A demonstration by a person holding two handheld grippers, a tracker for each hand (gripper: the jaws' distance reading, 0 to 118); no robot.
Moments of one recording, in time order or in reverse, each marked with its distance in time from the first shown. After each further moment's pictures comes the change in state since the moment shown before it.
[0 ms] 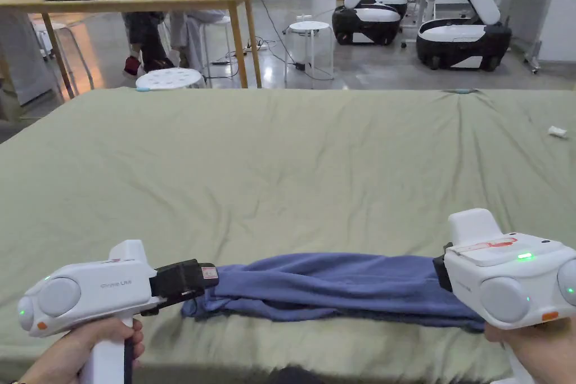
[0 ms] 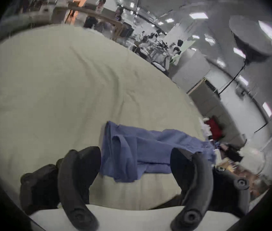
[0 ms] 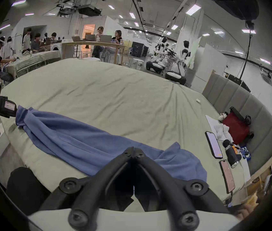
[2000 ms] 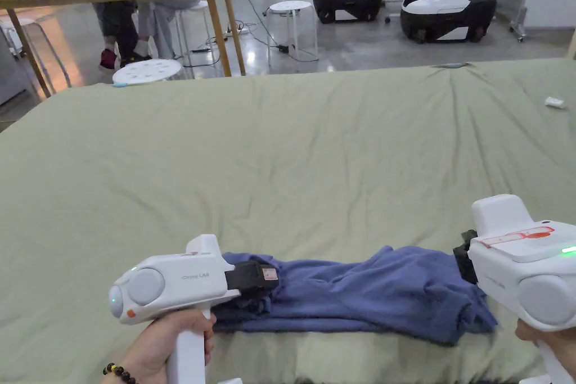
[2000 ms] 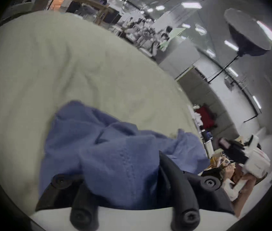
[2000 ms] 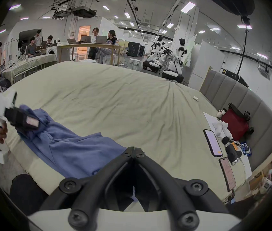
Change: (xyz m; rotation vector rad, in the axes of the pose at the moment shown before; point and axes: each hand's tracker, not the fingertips) left arm 0.053 -0.001 -0.115 -0.152 -0.036 -0.062; right arm 0.018 0.002 -0.003 -0.001 -0.012 -0.048
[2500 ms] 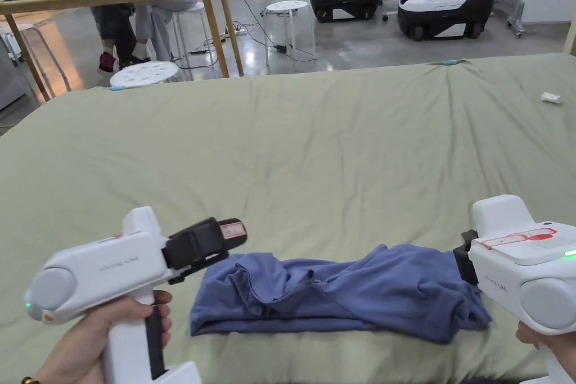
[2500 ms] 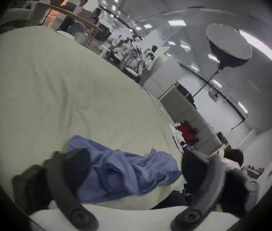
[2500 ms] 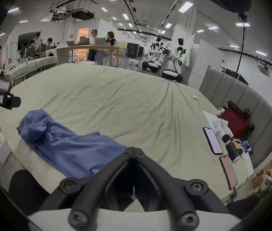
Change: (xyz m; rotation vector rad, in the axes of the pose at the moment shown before) left arm -0.006 0.030 0.108 0.232 -0.171 -0.020; right arm 0.005 -0.008 0.002 0.010 0.008 -0.019
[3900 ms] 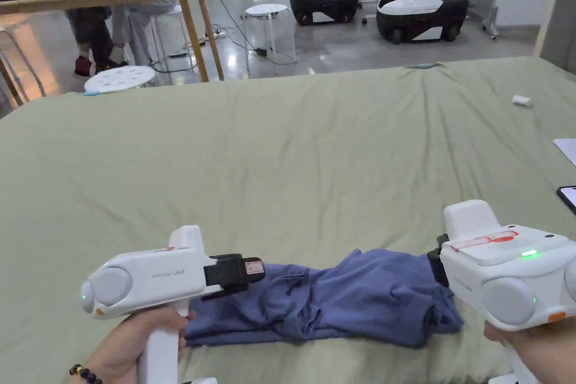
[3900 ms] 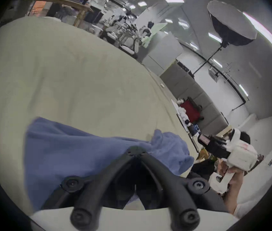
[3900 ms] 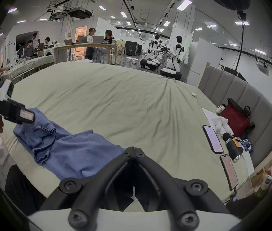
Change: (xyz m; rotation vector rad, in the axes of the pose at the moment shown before) left arm 0.008 -0.029 -0.084 -0.196 0.009 -0.075; right arm 0.005 0.000 -0.021 -0.020 -0.011 -0.007
